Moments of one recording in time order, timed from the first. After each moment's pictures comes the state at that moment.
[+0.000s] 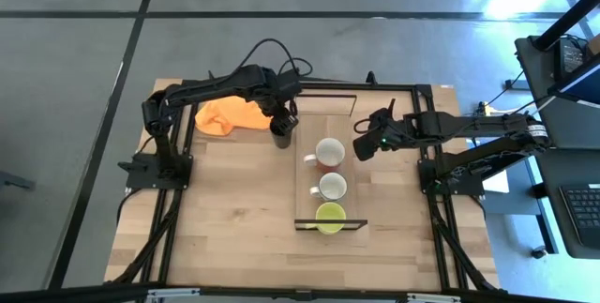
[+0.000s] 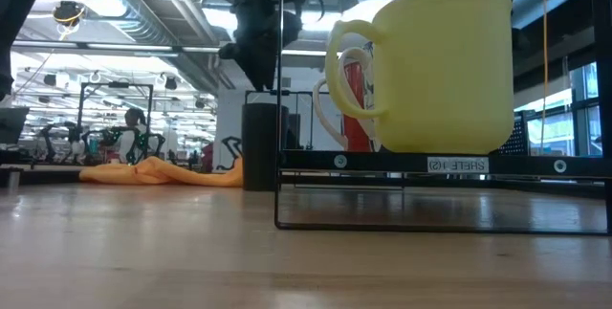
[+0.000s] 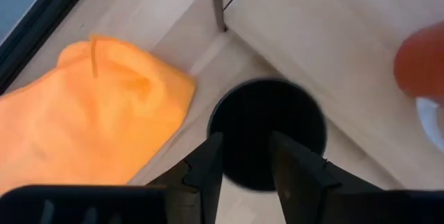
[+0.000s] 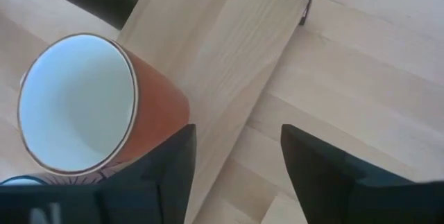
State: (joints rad) left arm 0.37 1.81 1.71 -1.21 -0.08 -0.38; right arm -0.03 1.17 1.02 -0.92 0.31 0.99
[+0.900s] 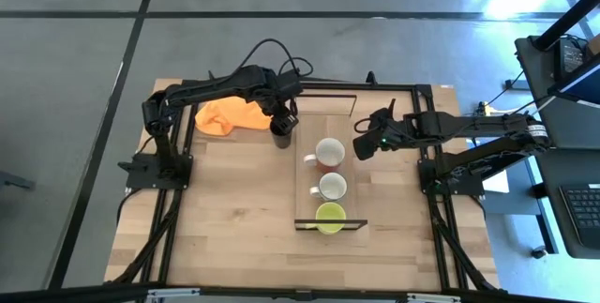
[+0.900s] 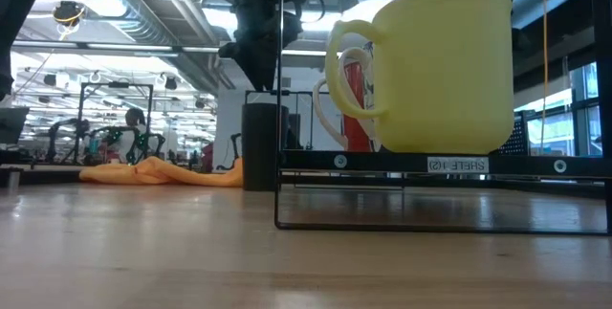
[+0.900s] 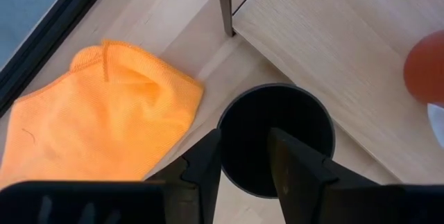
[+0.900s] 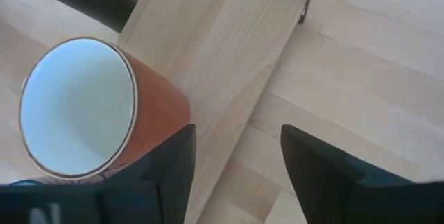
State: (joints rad) left arm 0.37 1.81 1.71 -1.19 -0.12 -0.38; right arm -0.03 1.17 1.02 -0.92 0.31 1.02
